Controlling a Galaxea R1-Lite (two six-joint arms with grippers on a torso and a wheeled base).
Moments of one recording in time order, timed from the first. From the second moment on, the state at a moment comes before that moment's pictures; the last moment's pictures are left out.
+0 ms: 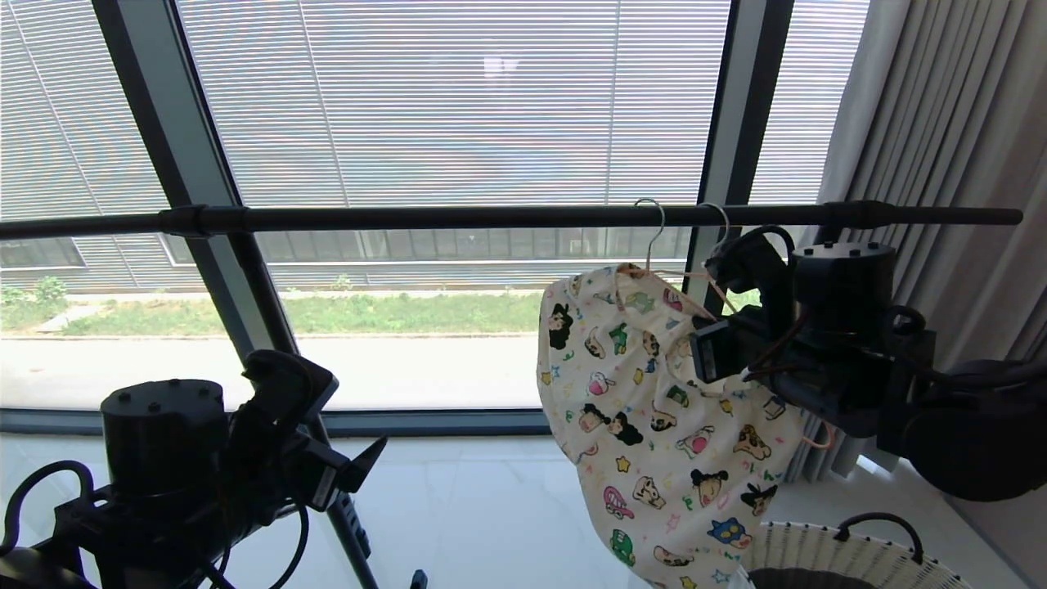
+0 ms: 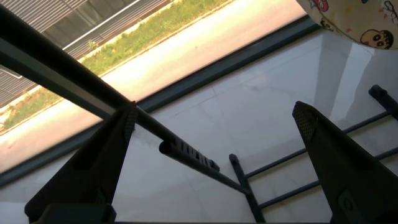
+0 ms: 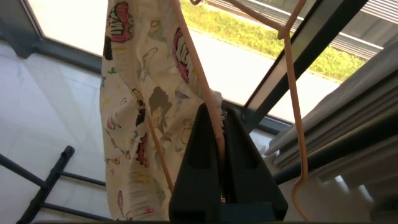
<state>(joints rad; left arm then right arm) -0.26 1.63 -0.26 -0.97 0.11 0.40 0.64 1.77 -0.91 -0.60 -0.31 -0.05</state>
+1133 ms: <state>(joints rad) -0.21 1.62 -0.23 -0.97 0.14 0.40 0.66 1.39 -0.90 -0.11 -0.33 -0.07</state>
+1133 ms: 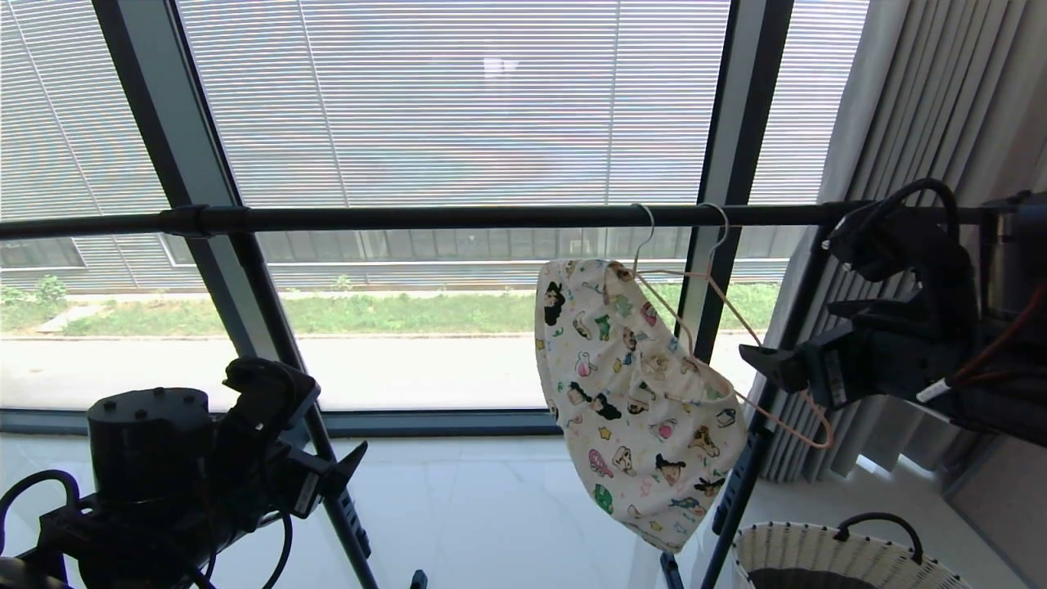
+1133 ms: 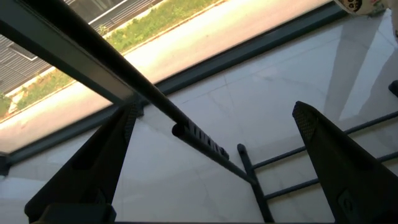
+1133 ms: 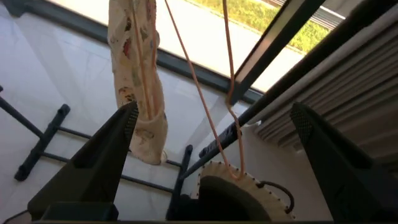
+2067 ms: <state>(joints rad) -0.12 1.53 -0.16 -0.98 0.14 0.40 0.39 1.03 -0.64 0.07 -0.38 -0.14</state>
